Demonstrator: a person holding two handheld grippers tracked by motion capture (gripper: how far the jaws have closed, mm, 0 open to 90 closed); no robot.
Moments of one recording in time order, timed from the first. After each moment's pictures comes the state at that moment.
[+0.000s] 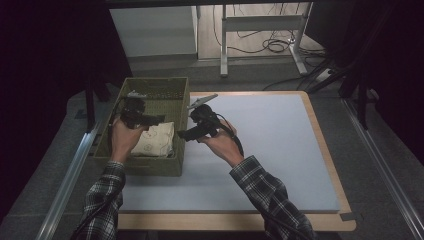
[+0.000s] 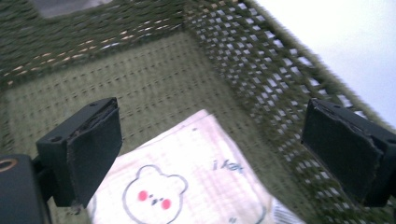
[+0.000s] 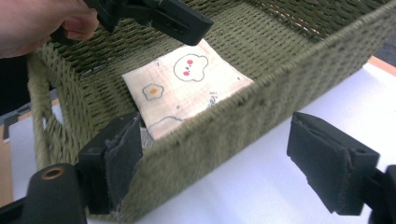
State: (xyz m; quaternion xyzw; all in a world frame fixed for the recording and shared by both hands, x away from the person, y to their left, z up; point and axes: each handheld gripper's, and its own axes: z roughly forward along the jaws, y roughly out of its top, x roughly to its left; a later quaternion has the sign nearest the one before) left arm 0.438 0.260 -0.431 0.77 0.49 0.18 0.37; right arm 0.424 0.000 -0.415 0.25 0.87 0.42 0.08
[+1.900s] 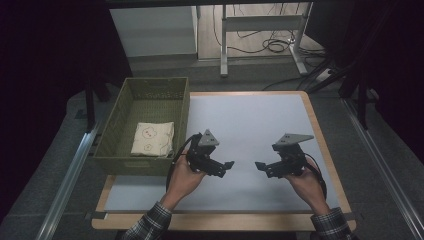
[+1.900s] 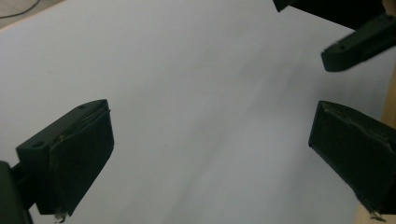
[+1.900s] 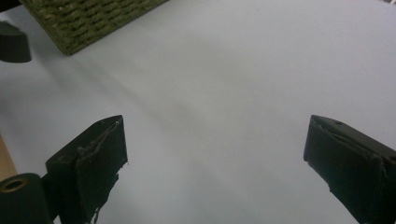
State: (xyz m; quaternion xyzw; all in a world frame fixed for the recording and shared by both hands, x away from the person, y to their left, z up) left arm 0.328 0.056 -0.454 0.84 0.30 0.12 0.43; right arm 0.344 -0.230 -0.453 0.33 0.85 0.40 0.14
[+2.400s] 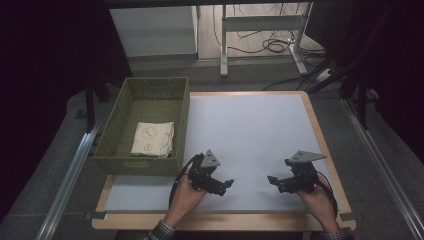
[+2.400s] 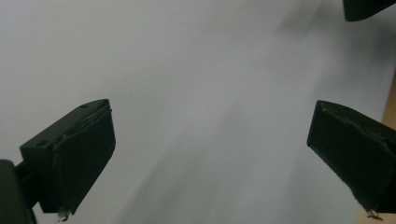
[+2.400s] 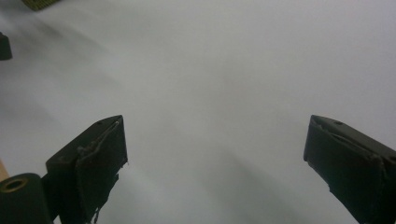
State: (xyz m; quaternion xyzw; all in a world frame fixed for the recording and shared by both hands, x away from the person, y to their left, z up) left arm 0.306 0.056 -0.513 0.85 0.31 0.12 0.41; right arm 0.318 -0.269 -0.496 0.36 0.84 0.39 0.14
